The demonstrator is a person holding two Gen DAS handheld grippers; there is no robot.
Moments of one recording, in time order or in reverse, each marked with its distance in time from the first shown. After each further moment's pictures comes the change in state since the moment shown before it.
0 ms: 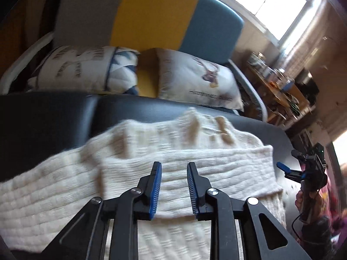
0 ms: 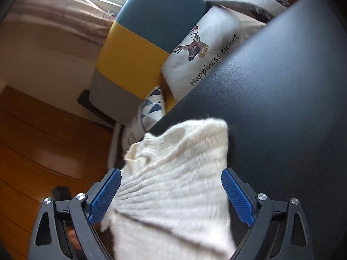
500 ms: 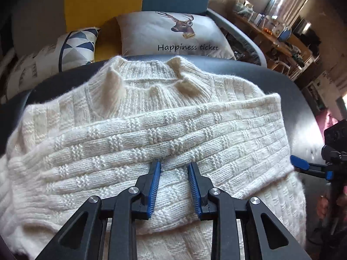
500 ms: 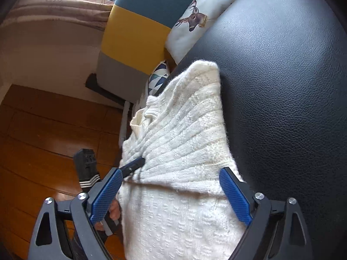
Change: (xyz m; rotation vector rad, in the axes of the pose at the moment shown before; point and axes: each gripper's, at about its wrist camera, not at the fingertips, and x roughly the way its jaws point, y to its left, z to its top) left arm 0.098 -0.064 -0.026 0.075 0.183 0.067; right arm 0.012 -0.010 -0.036 0.005 0.145 -0.015
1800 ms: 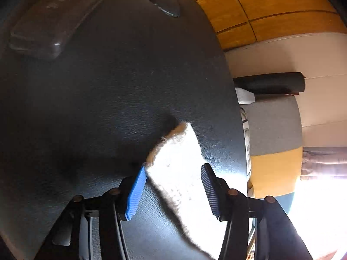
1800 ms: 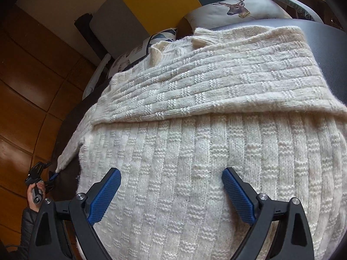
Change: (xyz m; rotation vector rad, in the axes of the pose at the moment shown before) left arm -0.262 0.471 -0.324 -1.445 -0.571 0.020; right arm 0.111 0.119 -0.122 -0.313 0.084 -0.347
